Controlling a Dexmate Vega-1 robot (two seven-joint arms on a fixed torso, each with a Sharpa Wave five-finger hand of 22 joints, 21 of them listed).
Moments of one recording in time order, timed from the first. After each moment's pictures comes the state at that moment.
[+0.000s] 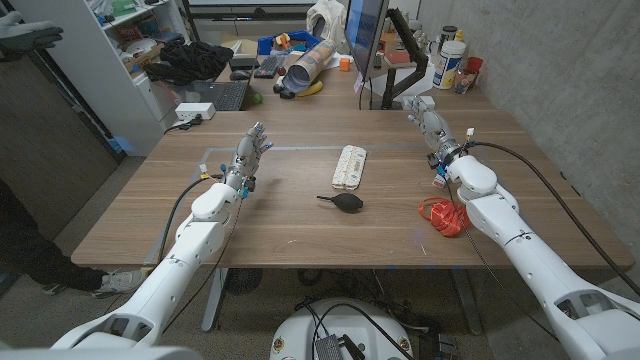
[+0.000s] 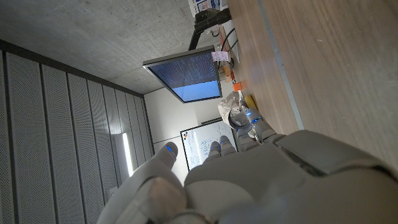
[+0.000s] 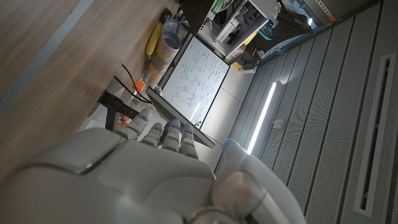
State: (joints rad) left arm 0.91 0.38 0.17 -1.34 -0.48 -0.22 -0.12; left_hand 0.06 0.08 0.45 0.17 0.22 -0.17 -0.06 0.19 0.18 -0.13 -0.12 0.18 0.17 -0.14 -0.03 0.20 0.18 -0.17 -0.03 0.75 0.17; right arm -0.82 -0.45 -0.24 -1.42 0.28 0.23 0.08; right_hand 0.06 0.09 0.32 0.13 0.21 0.05 -0.05 0.19 0.18 0.02 -0.04 0.21 0.17 -0.09 -0.04 0.18 0.17 -0.08 -0.04 0.39 0.18
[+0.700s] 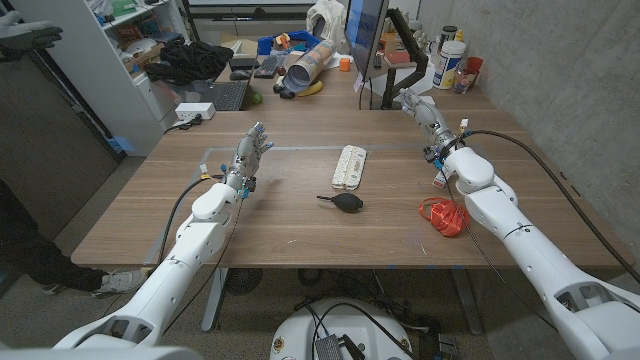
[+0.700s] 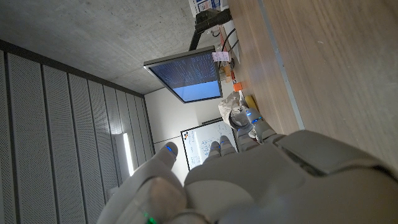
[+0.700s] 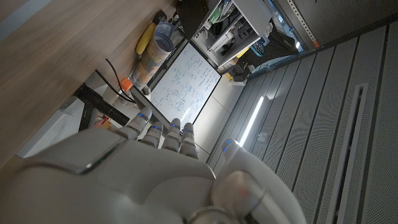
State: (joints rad) left arm 0.91 0.38 0.17 -1.35 -0.47 -0.22 -0.11; left_hand 0.06 0.08 0.45 0.17 0.22 -0.17 -0.06 0.19 0.18 -0.13 -0.12 0.18 0.17 -0.14 -0.03 0.20 0.18 -0.17 -0.03 0.74 0.17; right arm -0.79 -0.46 -0.27 -1.44 0.19 0.25 0.08; right_hand 0.08 0.10 0.33 0.13 0.21 0.06 -0.06 0.19 0.18 0.04 -0.04 0.21 0.17 -0.07 -0.04 0.18 0.17 -0.06 -0.04 0.39 0.18
